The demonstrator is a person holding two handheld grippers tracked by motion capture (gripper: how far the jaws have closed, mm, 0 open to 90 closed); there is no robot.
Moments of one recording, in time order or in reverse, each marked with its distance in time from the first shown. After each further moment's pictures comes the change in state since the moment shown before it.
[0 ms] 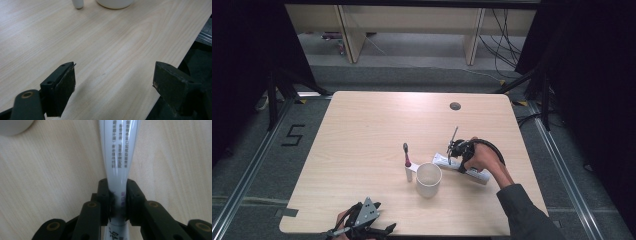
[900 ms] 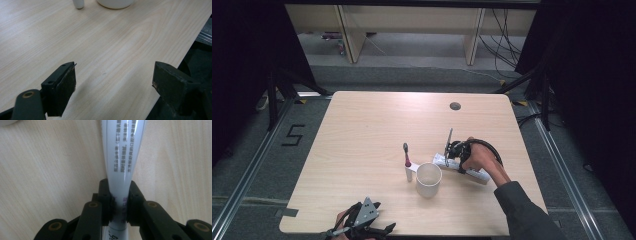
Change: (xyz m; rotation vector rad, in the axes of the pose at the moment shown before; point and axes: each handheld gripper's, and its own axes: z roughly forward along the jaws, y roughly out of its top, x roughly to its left) left arm 0.001 0.000 -0.001 -0.011 0.000 -0.002; right arm 0.001 0.008 0.002 0.089 -0.047 -0.072
